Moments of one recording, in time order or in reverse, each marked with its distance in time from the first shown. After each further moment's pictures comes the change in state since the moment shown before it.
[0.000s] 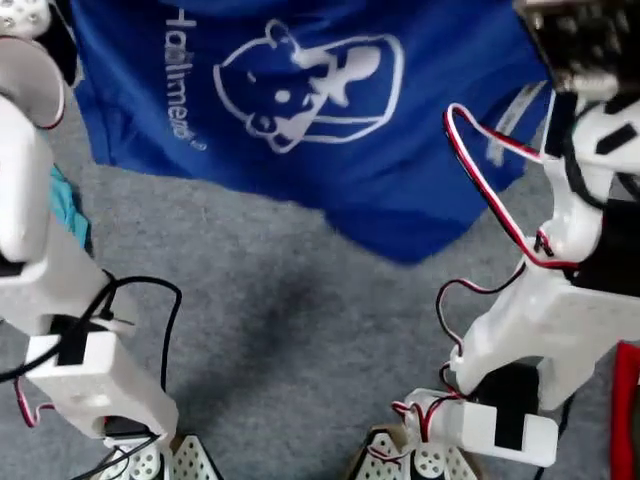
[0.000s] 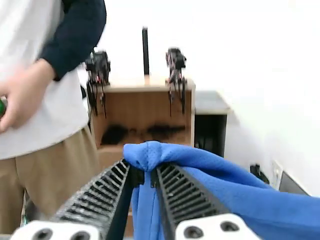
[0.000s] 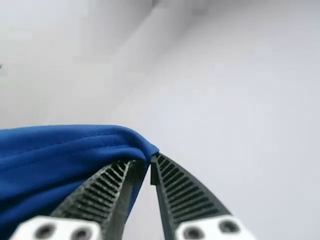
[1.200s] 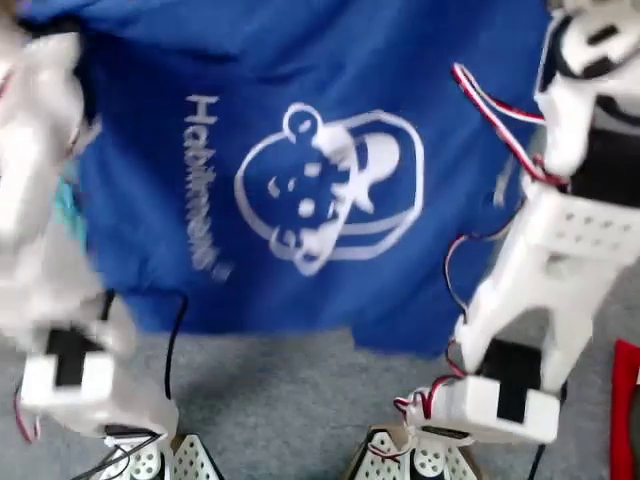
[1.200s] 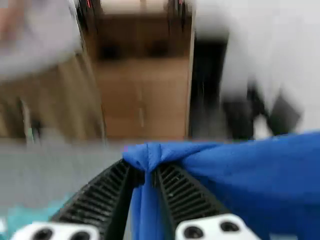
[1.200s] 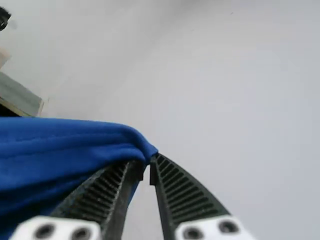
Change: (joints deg) left arm 0.1 -3.9 17.0 16.4 0.0; right arm 3.1 6.2 12.2 -2.3 0.2
